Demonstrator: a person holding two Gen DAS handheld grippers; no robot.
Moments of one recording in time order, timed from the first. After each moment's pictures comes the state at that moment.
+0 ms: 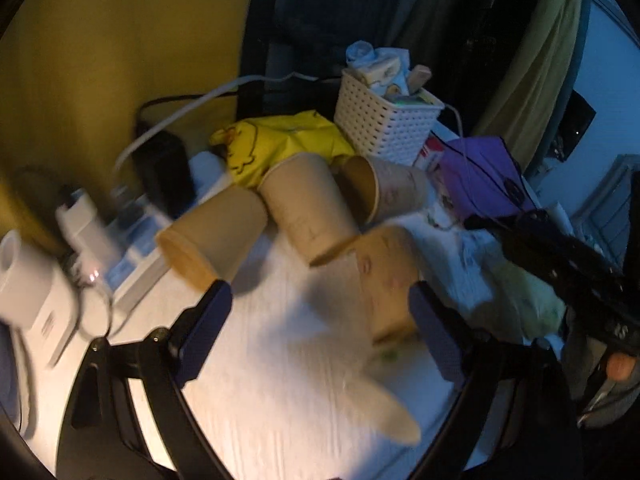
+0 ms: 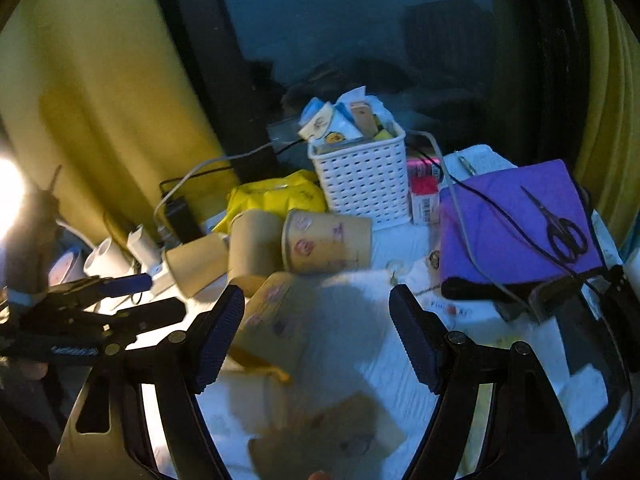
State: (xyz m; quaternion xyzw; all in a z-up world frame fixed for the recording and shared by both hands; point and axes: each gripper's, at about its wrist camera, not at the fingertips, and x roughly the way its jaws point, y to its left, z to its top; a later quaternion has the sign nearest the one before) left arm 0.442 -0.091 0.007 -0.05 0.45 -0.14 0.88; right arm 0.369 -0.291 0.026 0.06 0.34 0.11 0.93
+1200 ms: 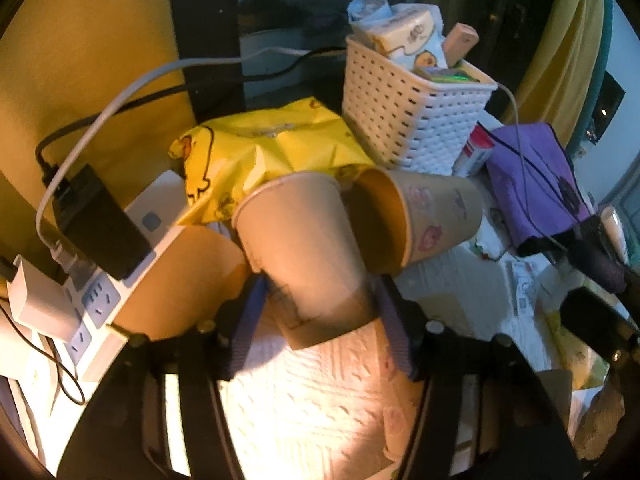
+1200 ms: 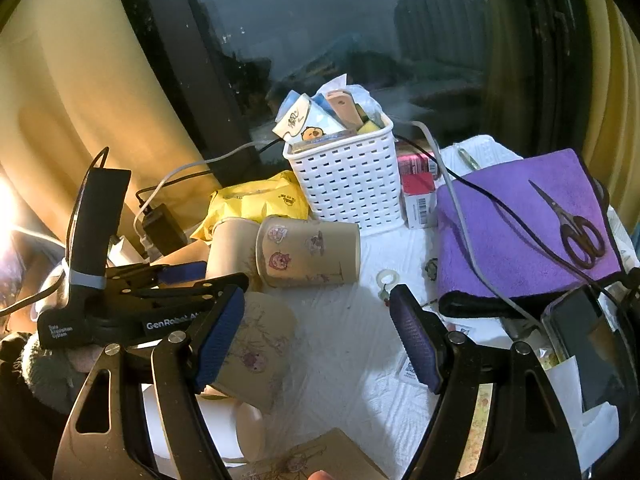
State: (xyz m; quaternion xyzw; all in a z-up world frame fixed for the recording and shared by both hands) left arm 0.508 -0.127 -0.029 0.00 0.47 -0.10 0.88; right arm 0.395 -0.304 0.012 0.08 0.35 0.11 0.93
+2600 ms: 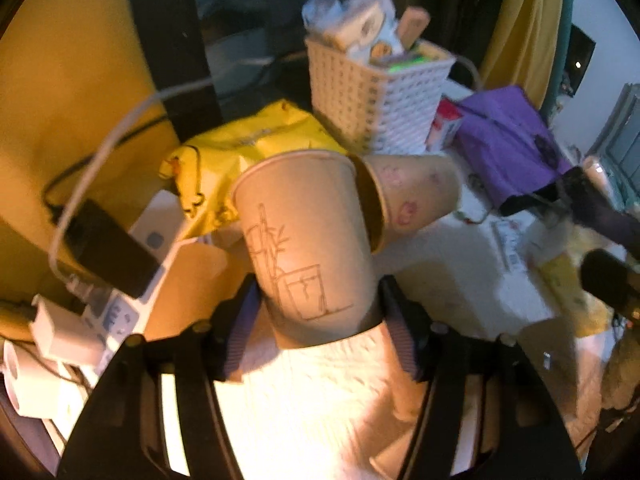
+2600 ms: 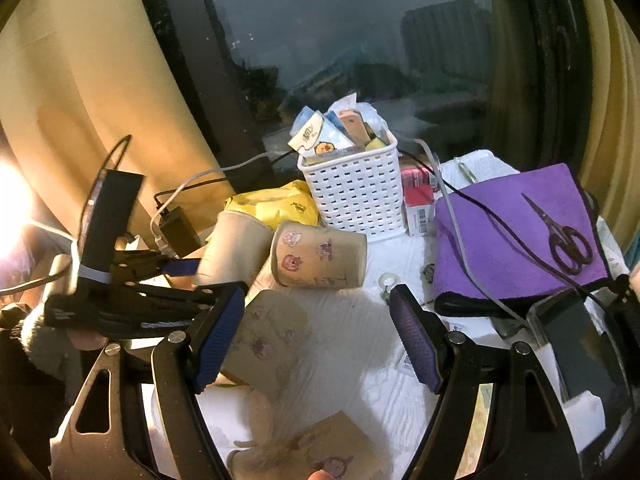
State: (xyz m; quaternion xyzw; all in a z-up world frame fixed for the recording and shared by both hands) left arm 0.493 -0.133 -0.011 0.07 0.47 -0.15 0.87; right arm 0.375 -0.304 0.028 0.07 0.34 0.12 0.93
